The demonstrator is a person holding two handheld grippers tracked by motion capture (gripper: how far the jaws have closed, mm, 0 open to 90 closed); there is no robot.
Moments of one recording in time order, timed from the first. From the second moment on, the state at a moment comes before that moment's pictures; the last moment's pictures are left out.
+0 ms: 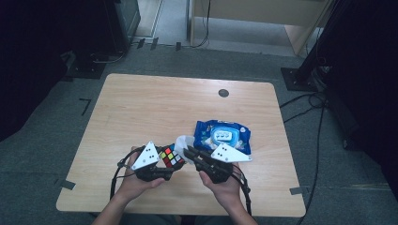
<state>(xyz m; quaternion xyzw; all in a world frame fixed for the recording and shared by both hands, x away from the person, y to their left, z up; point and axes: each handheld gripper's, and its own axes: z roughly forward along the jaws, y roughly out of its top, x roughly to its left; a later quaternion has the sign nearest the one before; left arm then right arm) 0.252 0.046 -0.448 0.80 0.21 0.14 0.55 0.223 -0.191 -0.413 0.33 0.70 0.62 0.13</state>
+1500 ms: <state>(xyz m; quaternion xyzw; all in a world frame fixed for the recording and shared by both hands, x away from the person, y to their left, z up) 0.265 0.063 -0.442 0.76 0.31 0.15 0.55 0.248 -0.207 -0.455 0.47 0.62 0.62 0.07</state>
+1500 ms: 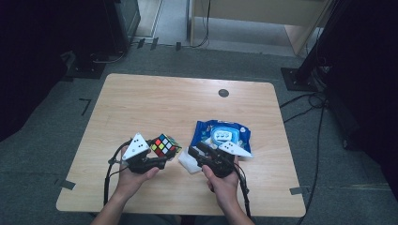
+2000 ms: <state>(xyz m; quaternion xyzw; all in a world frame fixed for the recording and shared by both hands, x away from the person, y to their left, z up) 0.243 0.024 -0.456 0.77 0.27 0.20 0.54 0.253 -0.184 -0.452 0.55 0.57 0.60 -0.07</state>
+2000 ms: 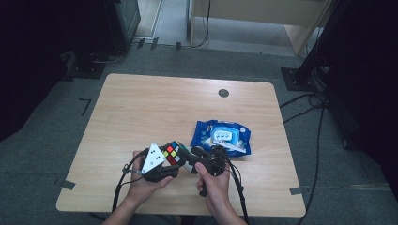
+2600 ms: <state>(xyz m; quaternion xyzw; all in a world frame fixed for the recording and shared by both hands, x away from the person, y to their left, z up) 0.248 0.019 -0.459 0.80 0.27 0.18 0.50 0.249 -0.167 -0.441 0.44 0.72 0.52 0.12</state>
